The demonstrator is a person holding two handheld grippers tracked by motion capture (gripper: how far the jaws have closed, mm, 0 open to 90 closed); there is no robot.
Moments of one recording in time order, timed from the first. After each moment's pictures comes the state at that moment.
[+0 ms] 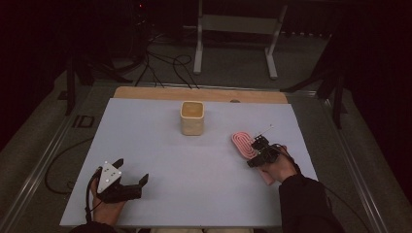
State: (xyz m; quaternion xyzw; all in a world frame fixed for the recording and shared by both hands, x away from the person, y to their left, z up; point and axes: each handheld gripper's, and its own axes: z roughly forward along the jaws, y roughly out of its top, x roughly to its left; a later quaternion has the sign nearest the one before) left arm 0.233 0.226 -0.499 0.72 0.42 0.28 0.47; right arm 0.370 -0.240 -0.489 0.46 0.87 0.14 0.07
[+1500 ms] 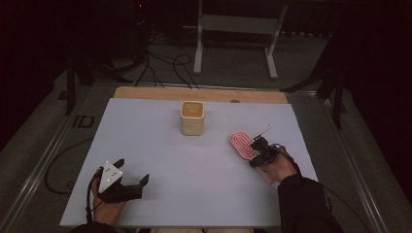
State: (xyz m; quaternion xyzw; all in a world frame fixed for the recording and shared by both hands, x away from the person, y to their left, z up) left arm 0.234 0.224 -0.500 0.73 0.42 0.28 0.46; right arm 0.371 -0.238 -0.492 0.47 0.87 0.12 0.06
